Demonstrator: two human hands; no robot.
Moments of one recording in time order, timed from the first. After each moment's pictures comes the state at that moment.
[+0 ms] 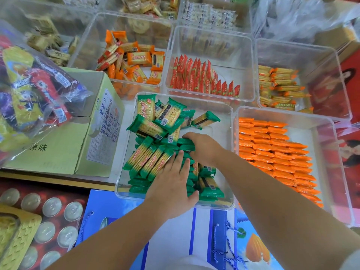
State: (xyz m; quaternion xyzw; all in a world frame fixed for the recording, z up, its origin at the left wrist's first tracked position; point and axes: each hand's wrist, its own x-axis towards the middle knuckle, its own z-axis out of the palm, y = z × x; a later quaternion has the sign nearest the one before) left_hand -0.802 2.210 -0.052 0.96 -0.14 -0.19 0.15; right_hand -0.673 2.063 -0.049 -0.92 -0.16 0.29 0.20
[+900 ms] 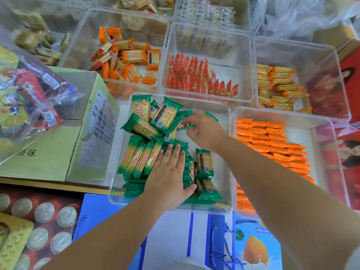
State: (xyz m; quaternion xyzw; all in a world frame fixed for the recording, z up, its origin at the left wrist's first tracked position) left_hand -0.772 2.208 -0.058 0.97 -0.15 -0.16 0.08; right_hand -0.634 2.057 -0.027 -0.94 -0.18 0.17 0.24
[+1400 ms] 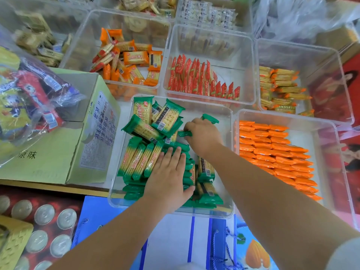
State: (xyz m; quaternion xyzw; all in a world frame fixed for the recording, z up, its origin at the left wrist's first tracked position) left_hand -0.773 2.211 -0.055 0.97 -0.15 -0.15 0.09; right_hand -0.639 2.072 -0.049 -0.98 -0.16 0.13 0.08
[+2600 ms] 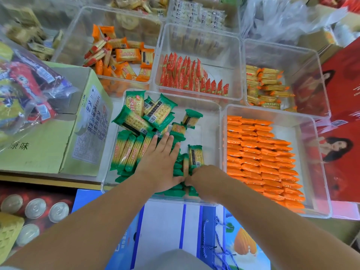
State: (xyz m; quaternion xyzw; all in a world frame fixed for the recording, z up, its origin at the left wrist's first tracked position) left_hand -0.747 2.217 -0.052 0.96 -0.22 -0.17 -0.06; right_hand -0.759 2.038 -0.010 -0.86 -0.35 0.36 -0.10
